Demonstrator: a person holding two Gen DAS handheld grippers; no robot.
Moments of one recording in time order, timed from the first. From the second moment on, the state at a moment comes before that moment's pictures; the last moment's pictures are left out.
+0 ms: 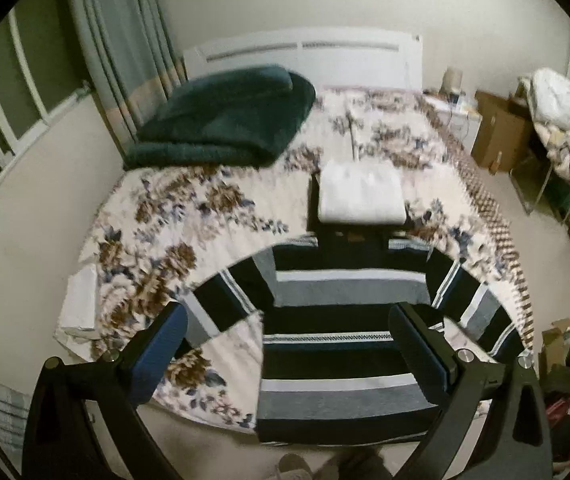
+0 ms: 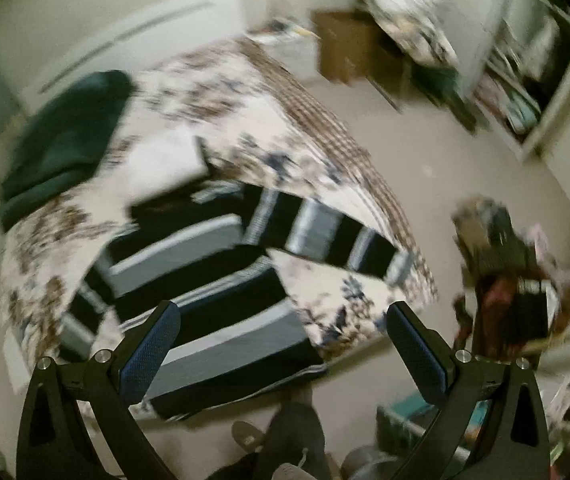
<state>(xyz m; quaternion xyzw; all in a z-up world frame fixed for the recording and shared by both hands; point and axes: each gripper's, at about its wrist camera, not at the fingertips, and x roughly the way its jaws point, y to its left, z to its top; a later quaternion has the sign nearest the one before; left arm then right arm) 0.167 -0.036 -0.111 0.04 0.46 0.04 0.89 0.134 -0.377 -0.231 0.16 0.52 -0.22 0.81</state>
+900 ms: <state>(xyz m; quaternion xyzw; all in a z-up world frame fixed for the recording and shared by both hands) 0.338 -0.142 -0.497 0.05 0.61 0.11 0.78 0.084 -0.751 -0.704 0.55 0.43 -0.45 0.56</state>
